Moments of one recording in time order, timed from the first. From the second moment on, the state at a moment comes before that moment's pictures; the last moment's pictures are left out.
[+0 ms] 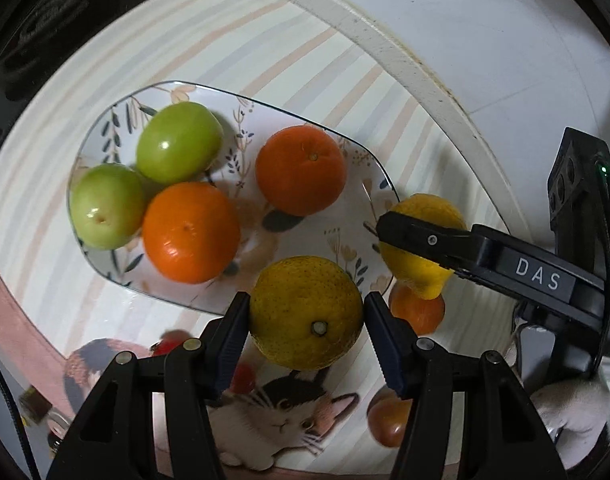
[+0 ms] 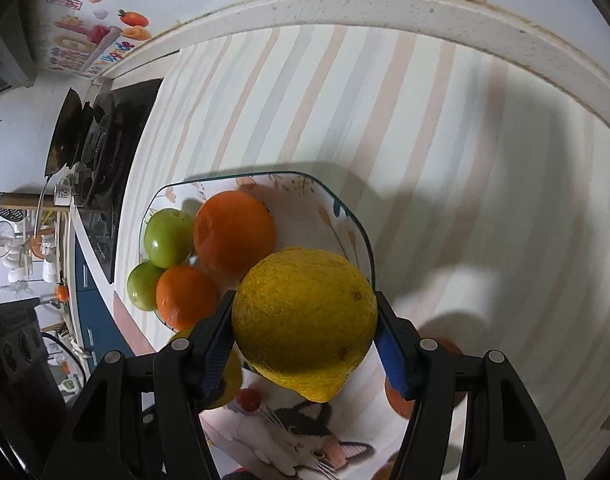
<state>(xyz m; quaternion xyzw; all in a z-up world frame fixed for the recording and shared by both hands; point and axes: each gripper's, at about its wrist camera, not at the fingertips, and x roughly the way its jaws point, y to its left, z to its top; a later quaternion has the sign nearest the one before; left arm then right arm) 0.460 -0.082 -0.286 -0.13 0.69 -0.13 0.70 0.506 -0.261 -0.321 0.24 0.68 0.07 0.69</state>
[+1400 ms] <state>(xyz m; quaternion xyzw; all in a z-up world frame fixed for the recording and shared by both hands) 0.419 -0.011 -0.198 0.01 0.60 -0.03 0.80 0.399 -0.218 -0.212 0.07 0.61 0.01 0.79</state>
